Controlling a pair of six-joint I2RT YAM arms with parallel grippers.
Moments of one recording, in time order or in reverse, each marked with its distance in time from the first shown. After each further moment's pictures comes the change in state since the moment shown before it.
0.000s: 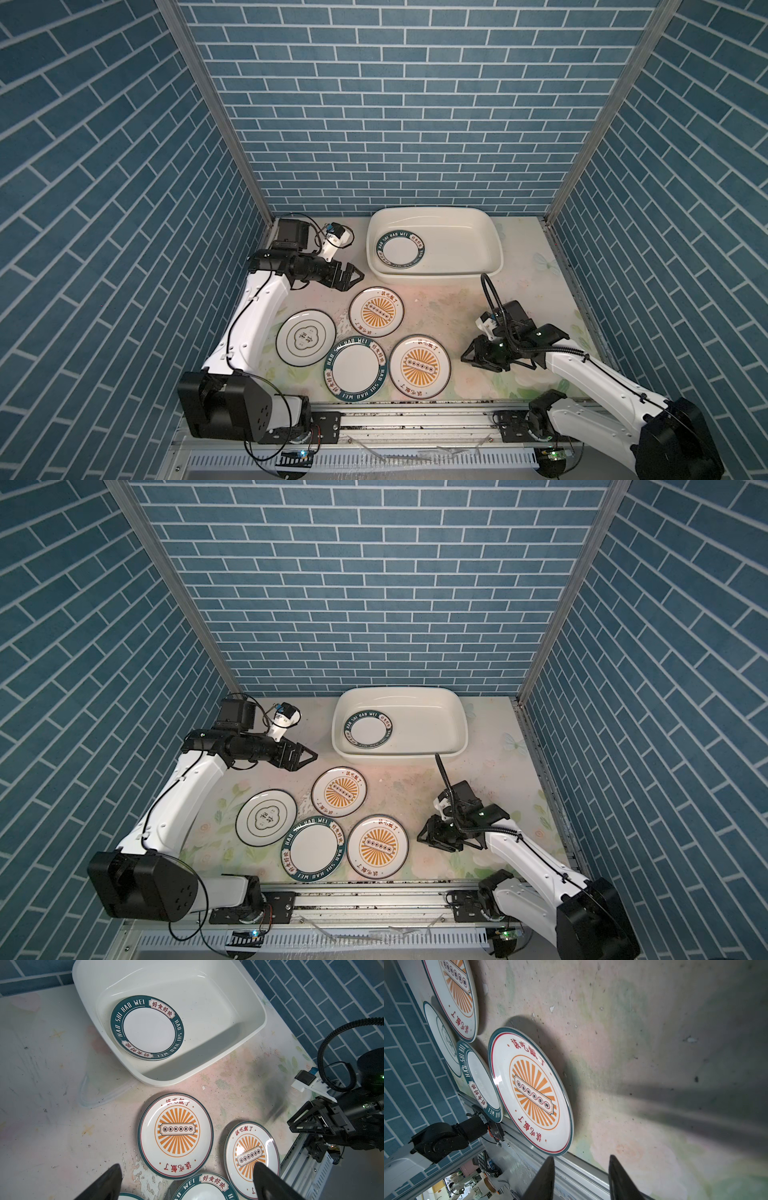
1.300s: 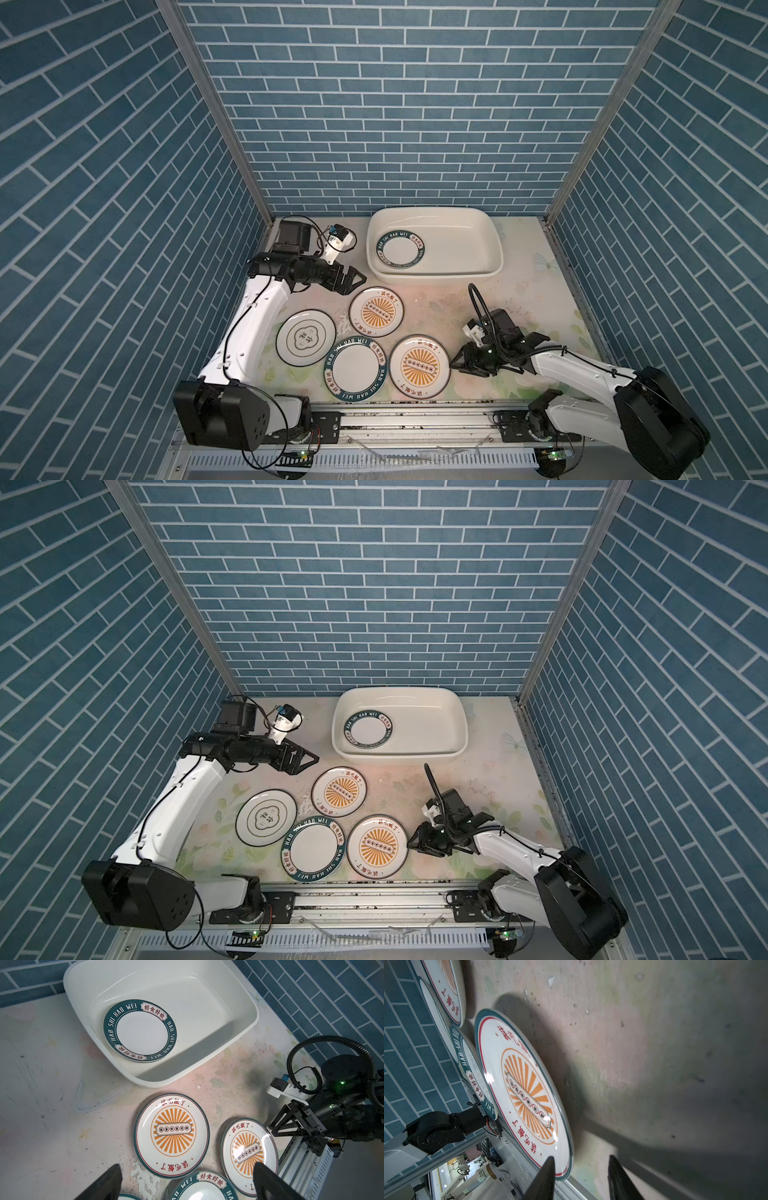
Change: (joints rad) left arm -0.028 -0.038 -0.011 -0.005 -0.004 0.013; right arm 0.084 0.154 -0.137 0.353 -0.076 0.053
